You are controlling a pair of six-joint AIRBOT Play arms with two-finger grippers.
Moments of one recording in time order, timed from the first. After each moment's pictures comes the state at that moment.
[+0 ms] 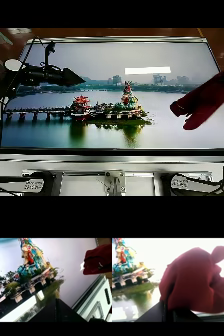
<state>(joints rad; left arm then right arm) -0.04 -1.50 1.45 0.49 -1.23 -1.11 -0.47 -1.46 2.03 -1.19 1.84 1.53</state>
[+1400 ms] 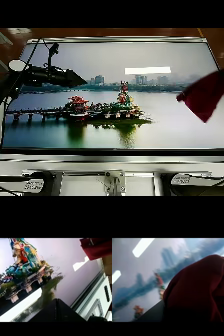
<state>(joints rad) -0.07 -1.51 1.45 0.49 -1.23 -1.11 -0.70 -1.54 1.78 -0.63 1.41 1.44</state>
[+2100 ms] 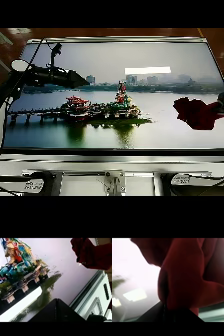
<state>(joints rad) -0.09 -1.51 1.45 0.49 -1.23 -1.11 -0.68 -1.54 1.57 -1.32 1.64 1.41</state>
